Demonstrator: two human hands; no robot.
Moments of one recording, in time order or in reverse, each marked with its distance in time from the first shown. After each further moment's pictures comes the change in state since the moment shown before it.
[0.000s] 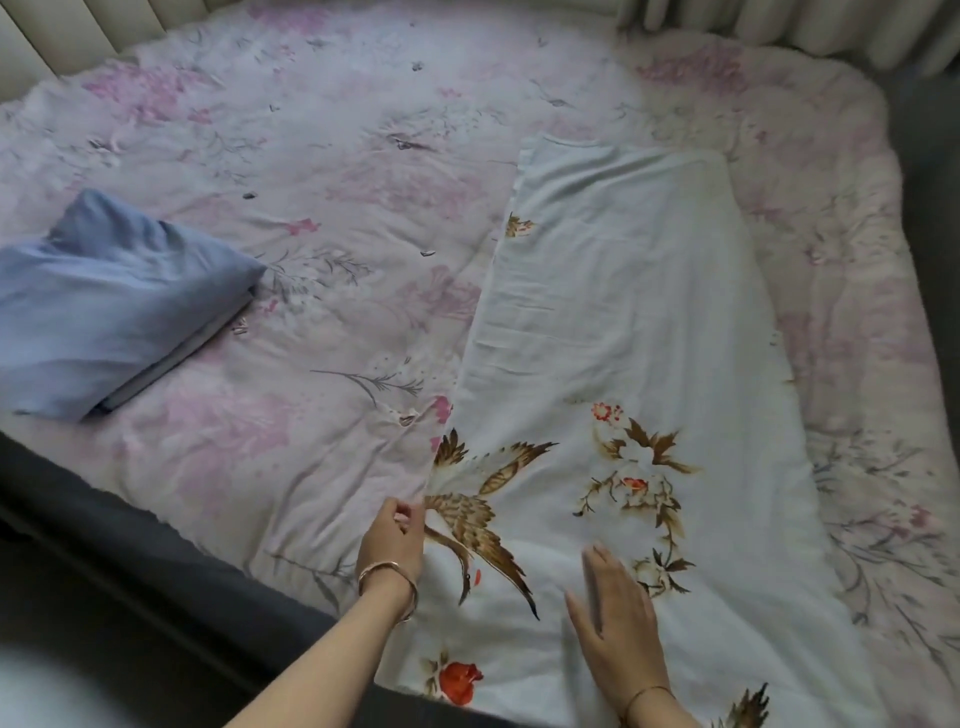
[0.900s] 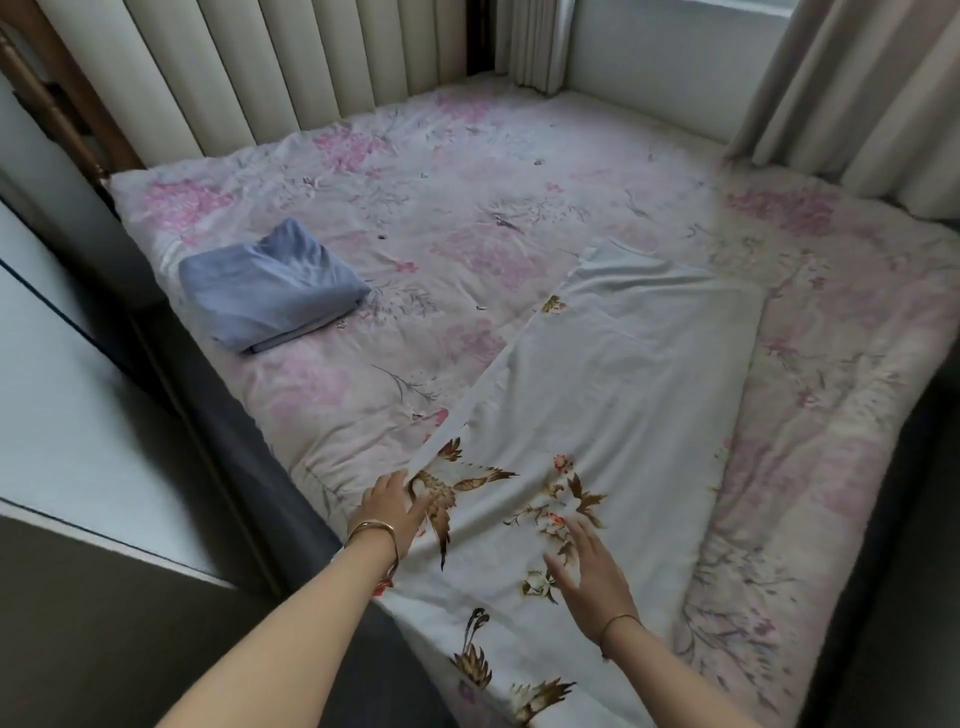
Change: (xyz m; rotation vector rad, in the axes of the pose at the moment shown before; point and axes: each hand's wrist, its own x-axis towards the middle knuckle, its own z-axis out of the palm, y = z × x) left_hand -0.167 0.126 -0.026 0.397 0.033 -0.005; right_hand 0.004 0.042 -0.215 -0.029 -0.268 -0.336
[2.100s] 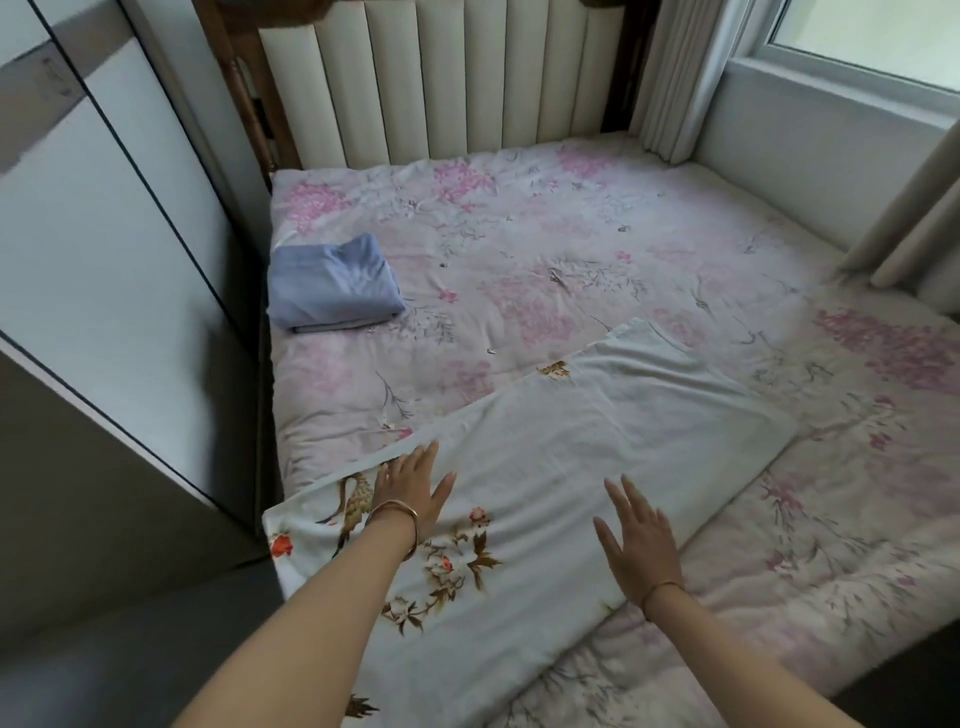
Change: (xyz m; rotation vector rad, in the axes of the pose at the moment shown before) left_hand -0.029 0.257 0.005 0.080 0.130 -0.192; right_hand 0.135 0.116 -0.272 -0.329 0.009 -0.418
